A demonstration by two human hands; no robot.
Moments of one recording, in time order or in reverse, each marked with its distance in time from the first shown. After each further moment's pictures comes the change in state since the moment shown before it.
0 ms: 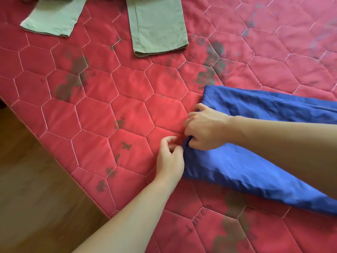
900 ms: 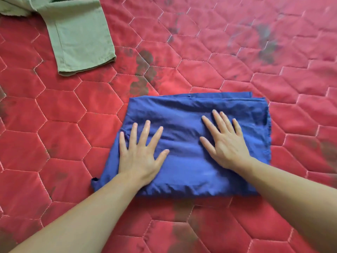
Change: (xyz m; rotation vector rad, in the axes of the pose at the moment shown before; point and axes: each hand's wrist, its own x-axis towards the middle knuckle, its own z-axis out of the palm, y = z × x) left_hand 0.036 -0.002 0.065 1.430 -0.128 0.763; right_hand -0.141 0.034 0.176 0.450 0.405 0.957
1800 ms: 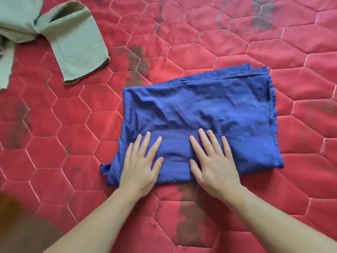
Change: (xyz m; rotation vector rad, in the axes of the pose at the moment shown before) left_hand -0.054 -0.012 0.030 -0.055 0.092 0.148; right_hand -0.099 -0.060 0.037 0.126 0.055 -0.007
